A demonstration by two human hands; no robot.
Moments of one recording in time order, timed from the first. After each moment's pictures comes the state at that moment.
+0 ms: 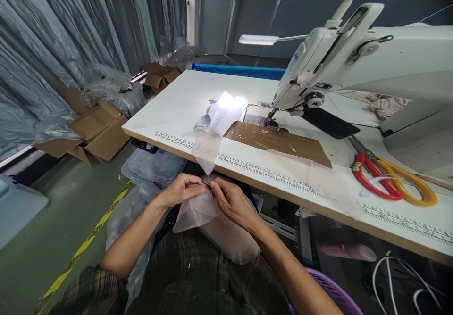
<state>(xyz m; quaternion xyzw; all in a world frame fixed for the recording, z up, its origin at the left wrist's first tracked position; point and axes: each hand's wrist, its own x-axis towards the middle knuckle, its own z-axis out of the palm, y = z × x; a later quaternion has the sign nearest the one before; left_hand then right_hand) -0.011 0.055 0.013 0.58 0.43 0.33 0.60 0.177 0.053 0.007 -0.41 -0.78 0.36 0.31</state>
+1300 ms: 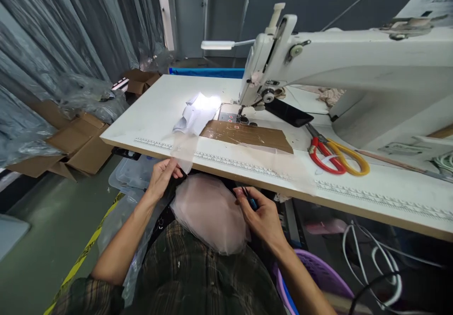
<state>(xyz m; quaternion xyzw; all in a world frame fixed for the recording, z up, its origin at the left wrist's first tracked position) 0.001 0.078 0.019 0.56 0.53 0.47 0.43 0.252 0.007 -0.013 -0.60 -0.58 0.32 0.44</state>
